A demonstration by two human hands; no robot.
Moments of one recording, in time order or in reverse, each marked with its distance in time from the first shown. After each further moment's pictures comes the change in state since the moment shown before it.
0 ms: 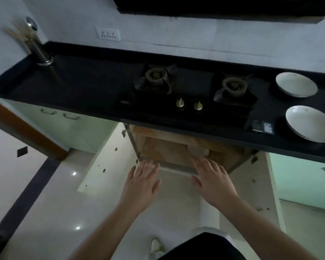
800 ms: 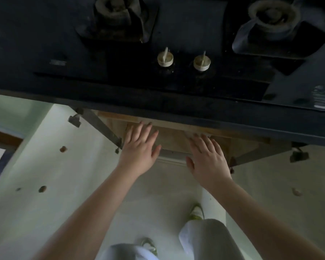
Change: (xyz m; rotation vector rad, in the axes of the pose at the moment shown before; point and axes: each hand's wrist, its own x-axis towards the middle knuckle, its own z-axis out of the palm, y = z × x) left_hand 0.267 -0.021 0.174 0.060 0.019 0.078; right_hand 0.199 0.087 0.173 0.003 0.008 0.061
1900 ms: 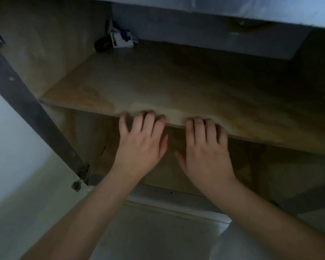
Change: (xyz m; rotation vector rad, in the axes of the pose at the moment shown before) left_hand 0.148 -0.031 0.227 0.150 0.775 0.047; right_hand 0.161 0.004 0.201 -0.466 0.420 0.108
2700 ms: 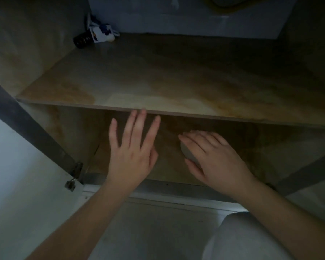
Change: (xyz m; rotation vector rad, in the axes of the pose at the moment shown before) left_hand -0.042 0.025 0.032 -0.016 0.190 0.069; right_hand -0.036 0.060 0.073 0.415 0.159 -0.376
